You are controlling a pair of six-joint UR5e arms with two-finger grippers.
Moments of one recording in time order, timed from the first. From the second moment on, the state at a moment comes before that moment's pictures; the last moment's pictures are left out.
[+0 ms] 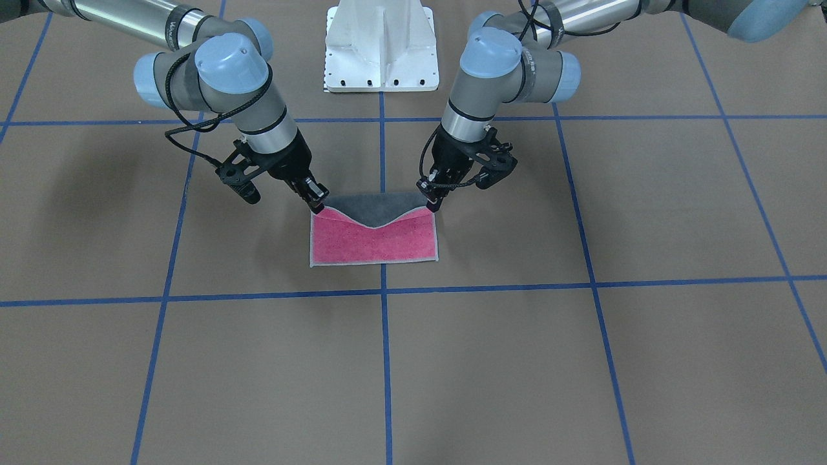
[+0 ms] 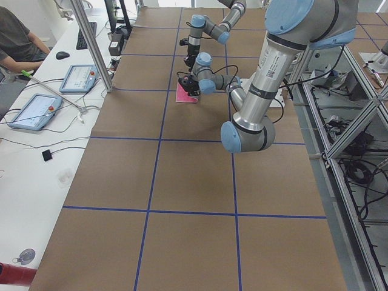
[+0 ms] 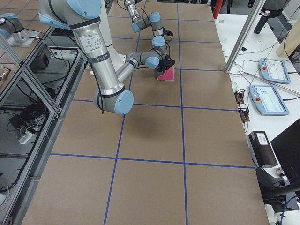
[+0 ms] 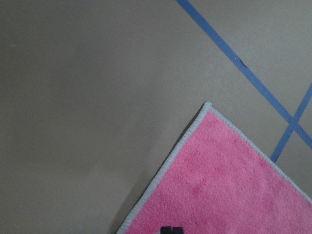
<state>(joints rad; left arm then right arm) -0.49 -2.15 -1.64 -1.97 -1.69 -2.00 0.57 -1.06 1.69 -1.24 1.87 2.04</state>
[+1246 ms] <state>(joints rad) -0.54 -2.20 -1.55 -1.97 -1.69 -1.99 0.64 -0.98 1.56 -1.24 1.91 1.99</state>
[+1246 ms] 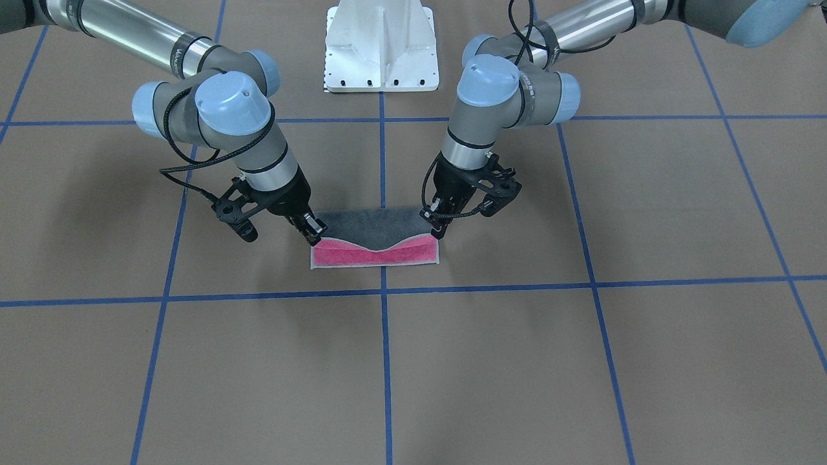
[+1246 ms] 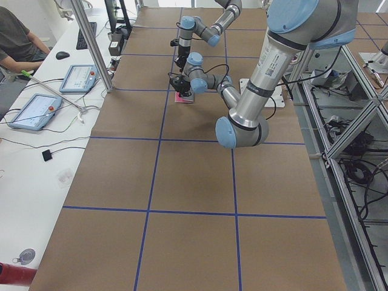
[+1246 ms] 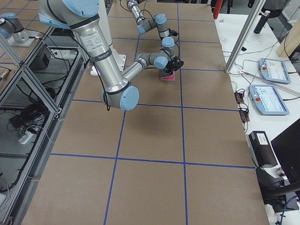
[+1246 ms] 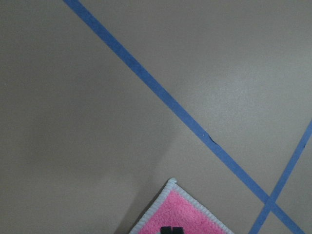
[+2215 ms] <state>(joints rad) -0.54 -2.20 -1.53 -1.98 -1.69 -2.00 0.64 -0.97 1.54 -1.24 1.91 1.99</state>
